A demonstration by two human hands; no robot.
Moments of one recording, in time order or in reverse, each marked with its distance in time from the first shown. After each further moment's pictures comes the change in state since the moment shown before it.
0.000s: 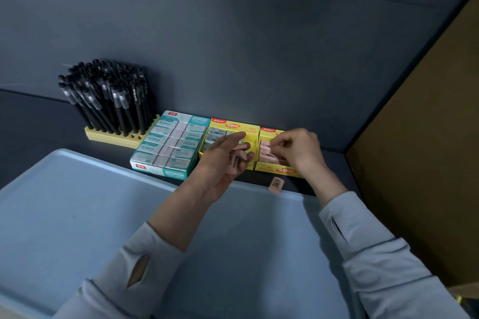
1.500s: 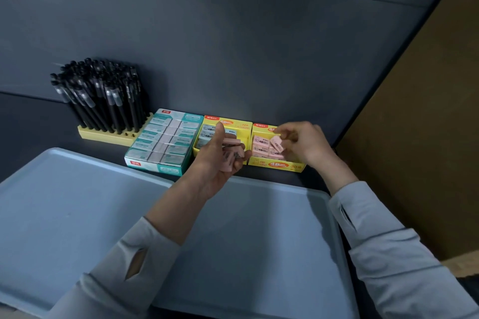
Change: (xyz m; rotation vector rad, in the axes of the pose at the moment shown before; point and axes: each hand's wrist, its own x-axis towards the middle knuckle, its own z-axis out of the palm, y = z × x) left_hand -0.011 -0.002 0.008 0.016 0.014 -0.031; right_hand 0.000 0.016 -0.029 -0.046 -0.084 0.004
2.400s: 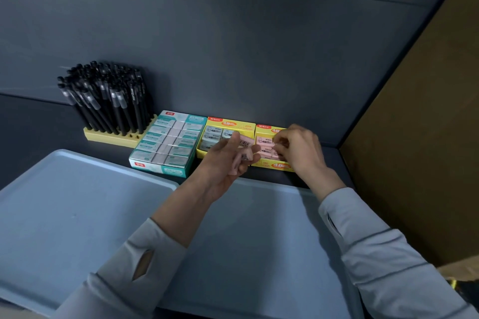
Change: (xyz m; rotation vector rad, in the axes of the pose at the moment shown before) left_hand 0.000 -0.006 -0.002 0.083 -0.109 0.056; right_hand -0.005 -0.001 0.028 -0.313 0.187 -0.198
